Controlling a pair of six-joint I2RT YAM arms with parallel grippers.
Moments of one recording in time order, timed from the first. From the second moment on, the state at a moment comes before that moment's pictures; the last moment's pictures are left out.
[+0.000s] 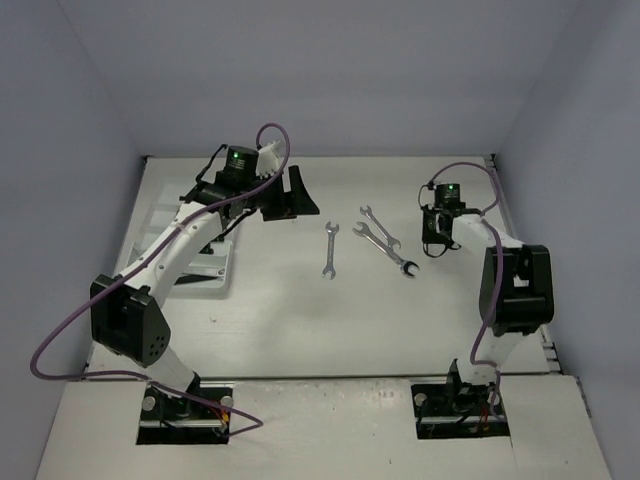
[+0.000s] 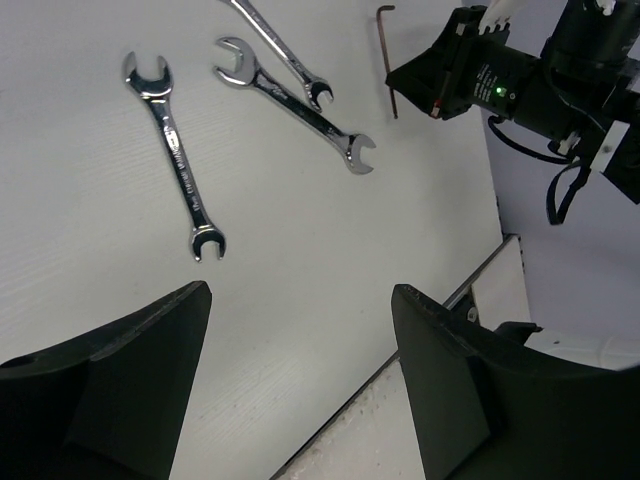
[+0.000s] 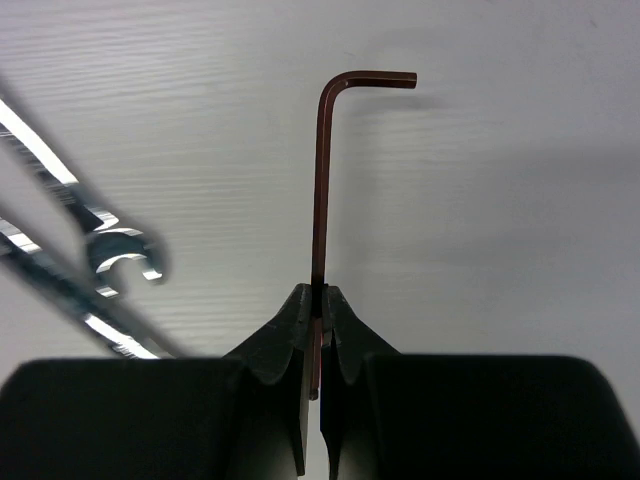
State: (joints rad) left arm -0.41 1.60 1.50 -0.54 0.51 -0.54; right arm 0.04 1.75 1.08 -0.30 0.04 0.08
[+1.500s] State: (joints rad) left arm -0.48 1.82 1.50 -0.13 0.57 -0.81; right arm 0.57 1.38 1.05 -0.18 -0.21 0.11
